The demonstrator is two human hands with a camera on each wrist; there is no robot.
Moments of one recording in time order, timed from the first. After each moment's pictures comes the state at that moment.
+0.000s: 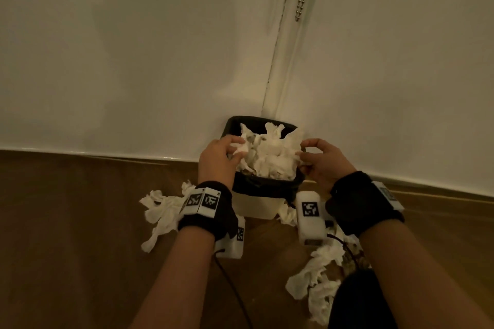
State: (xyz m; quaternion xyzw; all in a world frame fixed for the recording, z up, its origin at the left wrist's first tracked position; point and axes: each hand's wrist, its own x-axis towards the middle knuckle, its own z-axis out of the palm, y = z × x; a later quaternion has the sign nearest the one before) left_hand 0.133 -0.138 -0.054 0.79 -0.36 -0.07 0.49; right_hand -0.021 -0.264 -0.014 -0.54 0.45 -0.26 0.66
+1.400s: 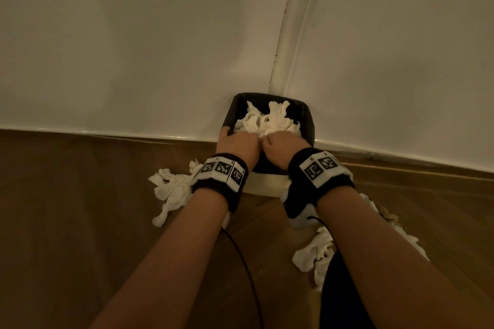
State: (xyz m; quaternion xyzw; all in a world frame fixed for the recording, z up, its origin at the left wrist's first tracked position) left_hand 0.125 -0.158 -0.055 0.84 -0.54 -0.05 0.04; right_hand 0.040 -0.230 -0.038 -0.91 0.37 0.11 0.15
